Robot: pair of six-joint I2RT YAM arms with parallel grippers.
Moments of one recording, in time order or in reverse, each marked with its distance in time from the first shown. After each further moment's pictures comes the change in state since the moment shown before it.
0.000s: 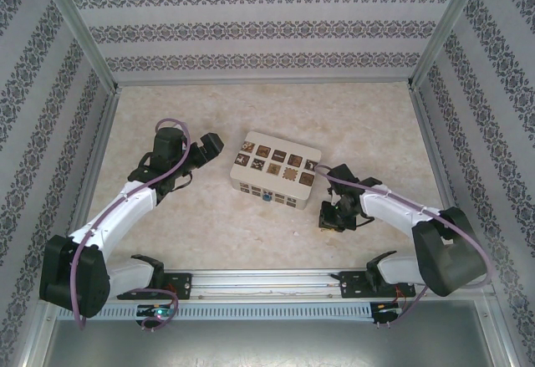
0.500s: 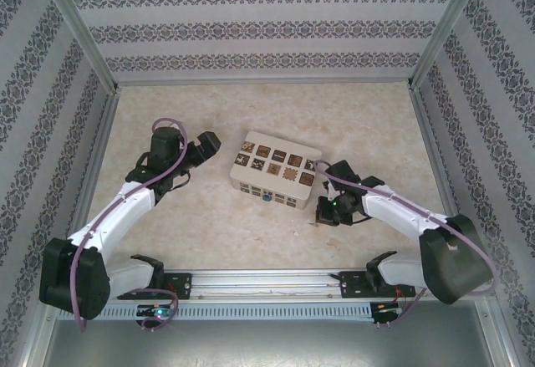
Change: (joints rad) left arm 0.016 -0.016 0.000 -0.001 0.001 -0.003; right arm 0.015 -0.070 0.035 0.022 -0.035 -0.026
